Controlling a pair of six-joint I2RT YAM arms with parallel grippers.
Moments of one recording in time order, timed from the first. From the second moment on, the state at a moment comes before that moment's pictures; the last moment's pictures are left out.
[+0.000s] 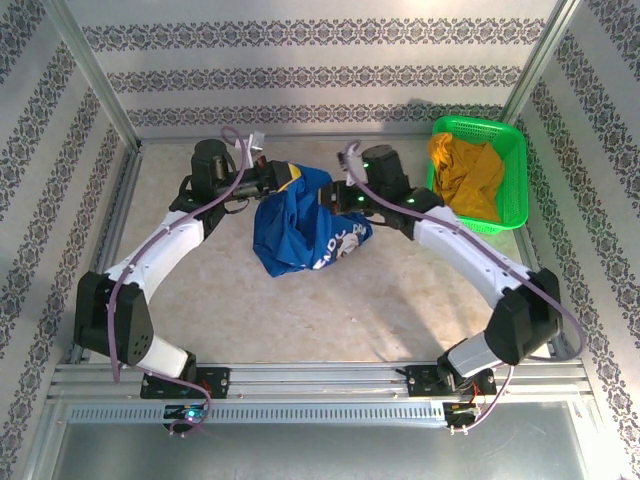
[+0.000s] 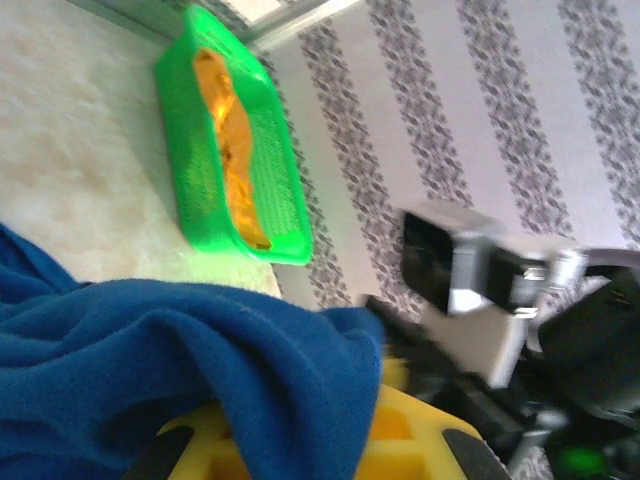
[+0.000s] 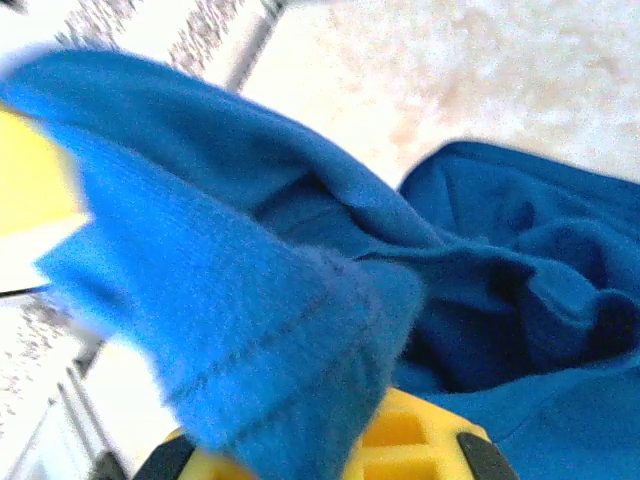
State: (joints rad) left arm -0.25 1.50 1.15 0.12 0.83 -0.97; right arm 0.52 1.47 1.30 -0.37 -0.43 0.51
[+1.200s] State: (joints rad) left arm -0.56 1.62 1.20 -0.28 0.25 -0.44; right arm 0.39 1.28 1.26 -0.24 -0.67 0.77
